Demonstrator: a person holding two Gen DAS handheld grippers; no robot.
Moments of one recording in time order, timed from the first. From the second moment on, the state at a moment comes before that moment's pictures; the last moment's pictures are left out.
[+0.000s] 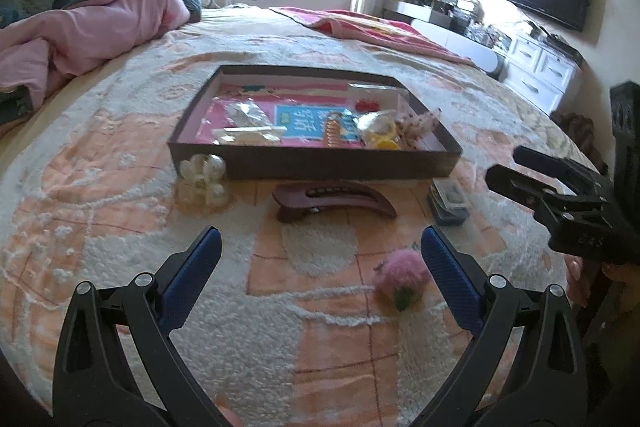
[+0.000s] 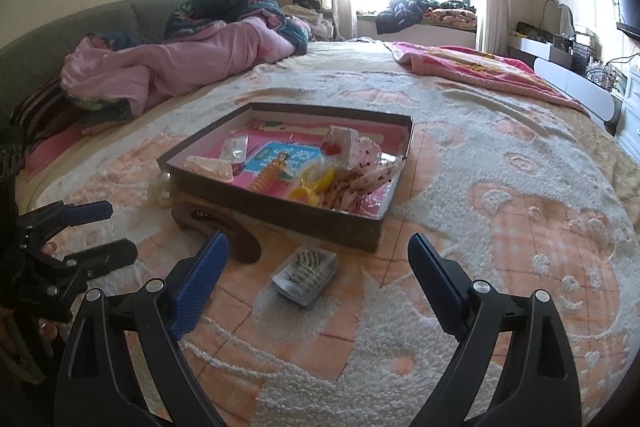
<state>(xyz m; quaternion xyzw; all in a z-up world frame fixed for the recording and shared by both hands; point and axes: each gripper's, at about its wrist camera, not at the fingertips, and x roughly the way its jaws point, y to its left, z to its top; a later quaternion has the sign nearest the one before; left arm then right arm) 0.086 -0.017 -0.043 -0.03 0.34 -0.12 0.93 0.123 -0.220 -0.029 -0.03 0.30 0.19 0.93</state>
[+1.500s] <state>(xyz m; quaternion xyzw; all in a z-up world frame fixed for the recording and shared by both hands) 0.098 -0.069 -0.081 0.01 0.37 -0.21 0.90 0.155 -0.217 -0.074 -0.01 0.39 0.21 0.90</state>
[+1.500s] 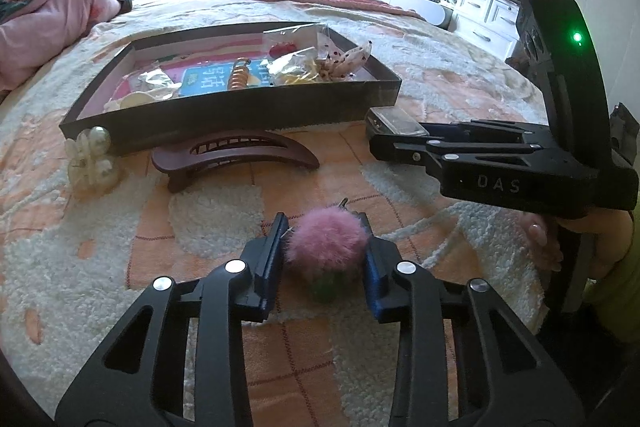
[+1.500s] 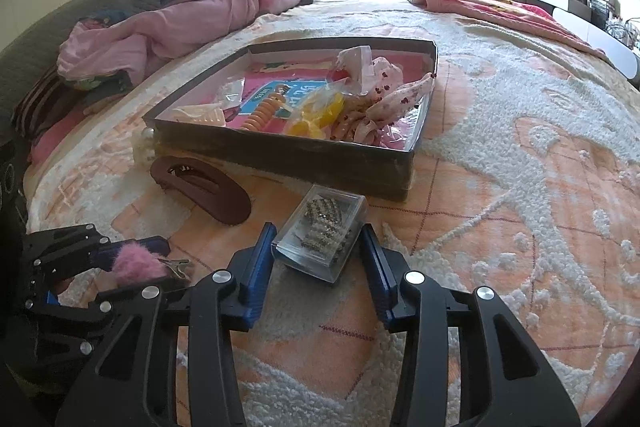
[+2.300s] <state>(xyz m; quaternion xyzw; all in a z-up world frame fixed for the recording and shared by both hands) 0.111 -0.023 -0.046 -0.03 0.34 -0.15 0.93 0.137 -0.195 -0.043 -0.02 0.35 0.26 0.90</state>
